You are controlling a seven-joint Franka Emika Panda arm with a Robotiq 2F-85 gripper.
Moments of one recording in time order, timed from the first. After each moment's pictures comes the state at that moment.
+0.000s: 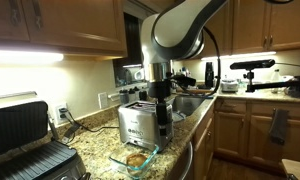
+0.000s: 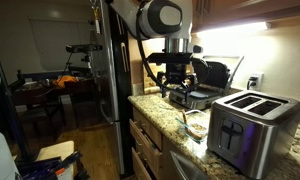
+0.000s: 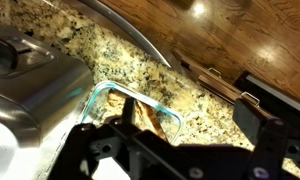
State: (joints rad) arm 0.03 0.01 0.02 -2.23 -0.01 2.25 -0.47
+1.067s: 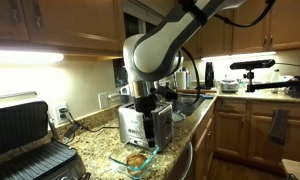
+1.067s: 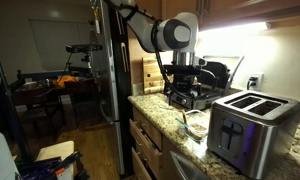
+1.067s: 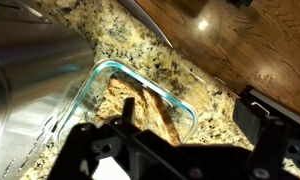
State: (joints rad) arm 0.03 0.22 0.05 -2.06 -0.08 2.24 -0.49
